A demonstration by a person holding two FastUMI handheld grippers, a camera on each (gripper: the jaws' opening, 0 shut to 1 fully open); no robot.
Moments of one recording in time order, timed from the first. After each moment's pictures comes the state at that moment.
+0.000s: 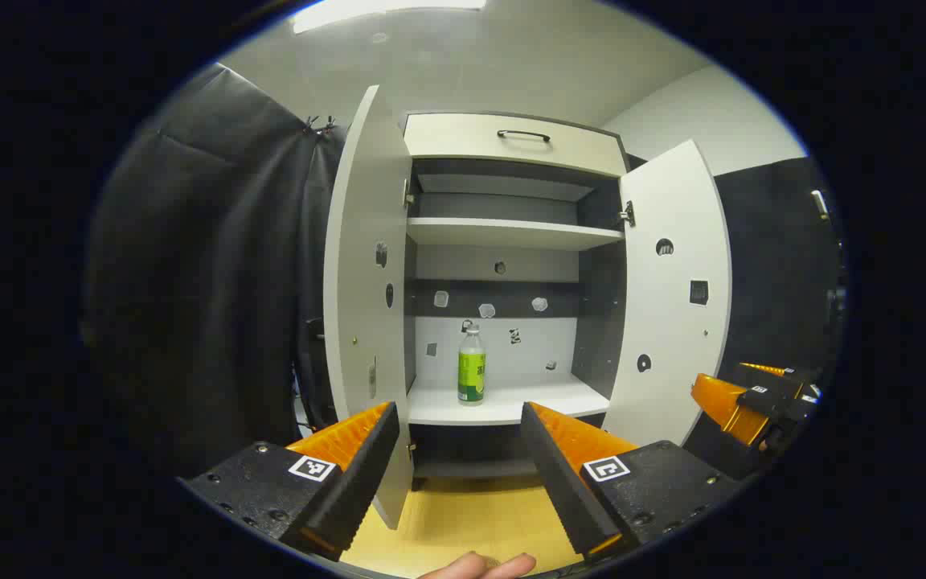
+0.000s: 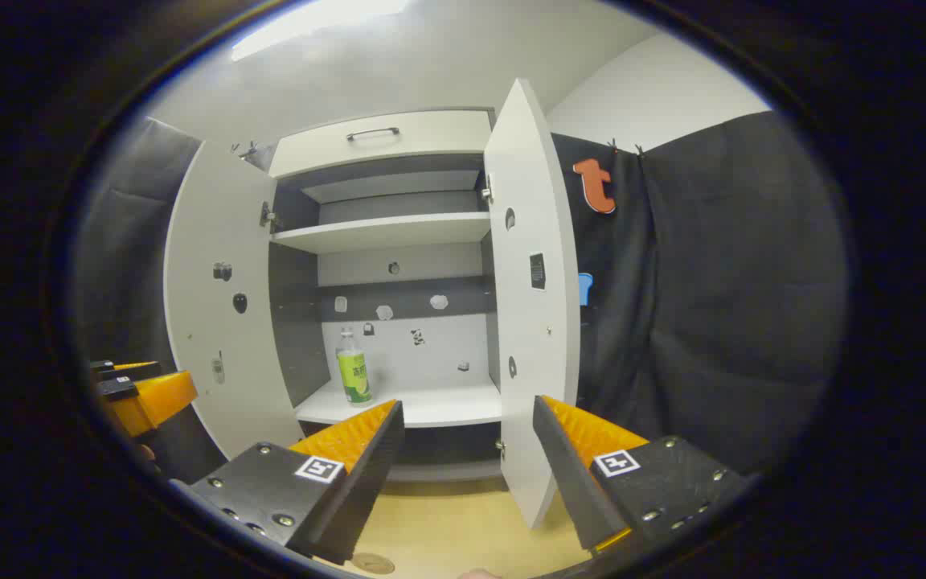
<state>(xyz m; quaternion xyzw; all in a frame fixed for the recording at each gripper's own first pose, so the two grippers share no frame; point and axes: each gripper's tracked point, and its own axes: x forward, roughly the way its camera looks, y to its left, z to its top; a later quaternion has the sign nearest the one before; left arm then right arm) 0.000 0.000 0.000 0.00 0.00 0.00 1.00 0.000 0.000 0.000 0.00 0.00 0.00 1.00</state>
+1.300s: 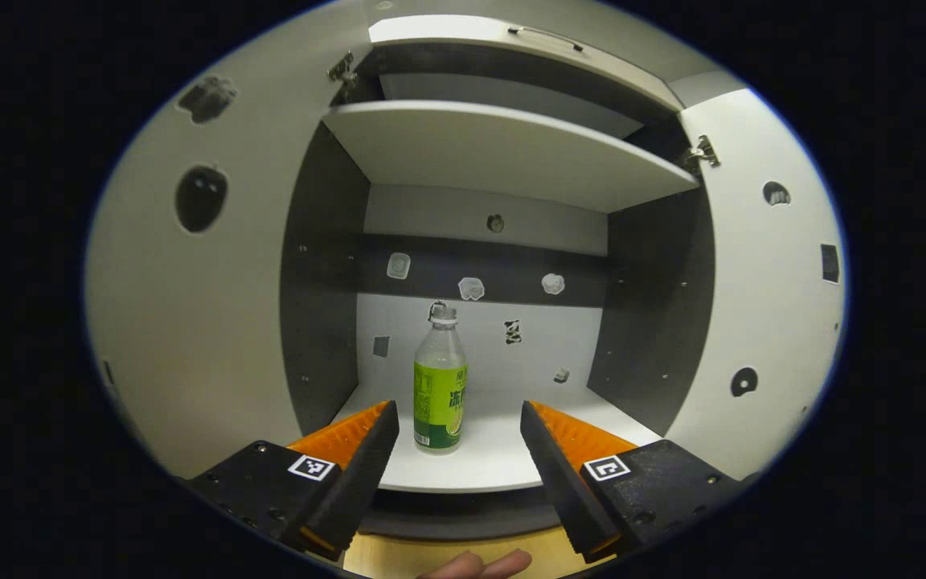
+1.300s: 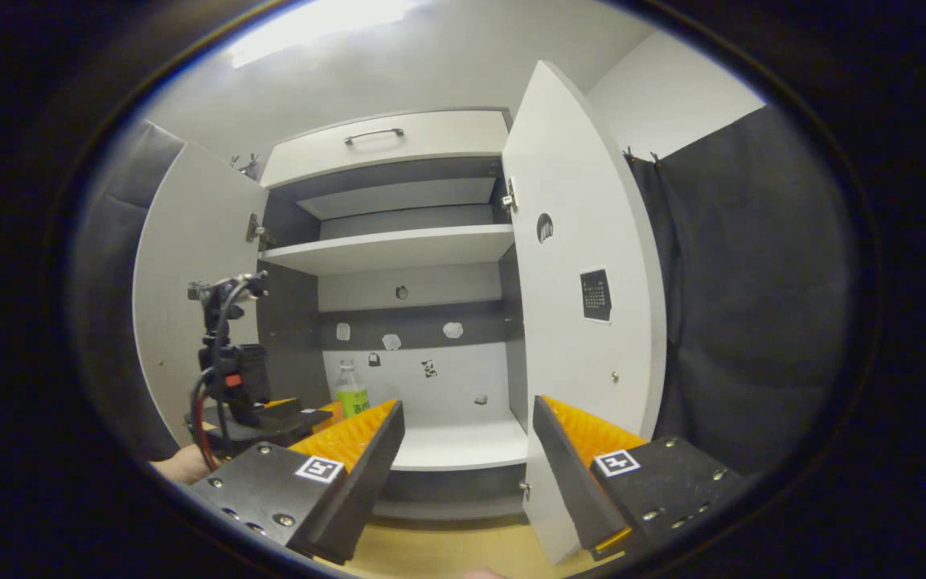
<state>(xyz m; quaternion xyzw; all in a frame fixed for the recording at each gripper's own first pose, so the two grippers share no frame) 0.298 -0.021 -0.072 -0.03 0.02 -0.04 1.00 0.094 0.029 0.023 0.00 -0.06 0.03 1.00</state>
